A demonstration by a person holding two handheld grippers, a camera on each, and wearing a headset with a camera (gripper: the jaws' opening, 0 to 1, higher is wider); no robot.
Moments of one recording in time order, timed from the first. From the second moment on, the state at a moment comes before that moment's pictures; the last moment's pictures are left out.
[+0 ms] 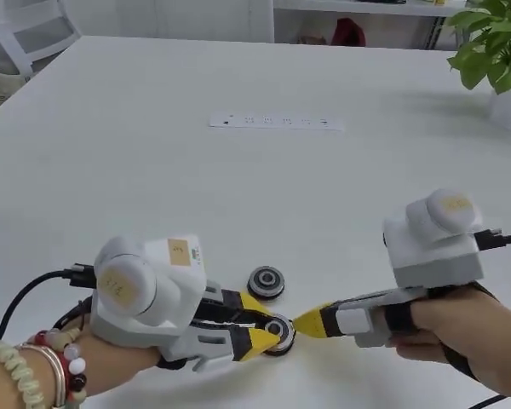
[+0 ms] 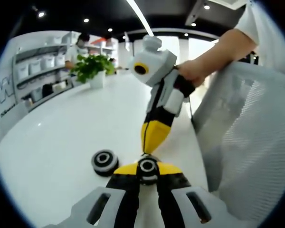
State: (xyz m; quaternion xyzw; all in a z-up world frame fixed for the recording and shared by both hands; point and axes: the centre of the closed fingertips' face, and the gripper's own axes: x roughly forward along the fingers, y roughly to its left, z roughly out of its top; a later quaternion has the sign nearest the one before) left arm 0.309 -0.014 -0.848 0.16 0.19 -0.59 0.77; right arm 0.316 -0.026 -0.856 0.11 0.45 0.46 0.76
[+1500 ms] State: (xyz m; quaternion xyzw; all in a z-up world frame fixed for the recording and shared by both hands) left arm 0.309 -0.012 -0.847 0.15 0.19 -0.59 0.77; right arm 0.307 -0.011 -0.841 0.21 0.47 0.44 0.74
